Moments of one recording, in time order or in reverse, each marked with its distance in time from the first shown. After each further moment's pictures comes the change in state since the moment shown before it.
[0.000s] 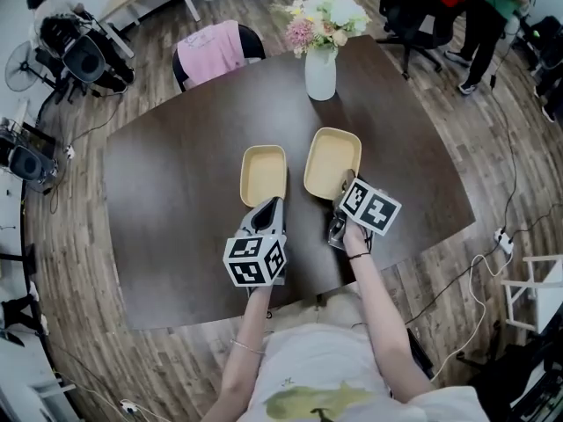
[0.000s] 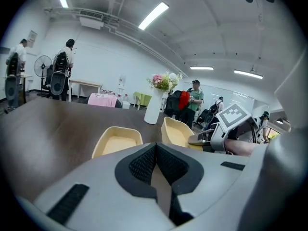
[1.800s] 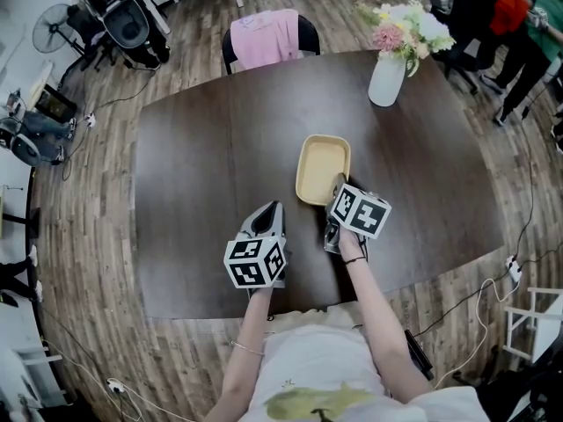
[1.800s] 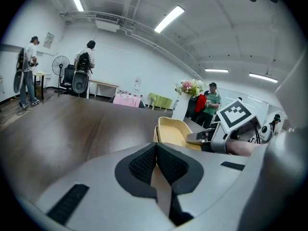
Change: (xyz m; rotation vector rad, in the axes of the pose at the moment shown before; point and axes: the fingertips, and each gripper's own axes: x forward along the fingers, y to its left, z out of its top) left arm -0.070 0.129 -0.015 -0.088 -0.021 0.139; right arm 0.032 0.145 -0.092 -0.170 0.087 0.134
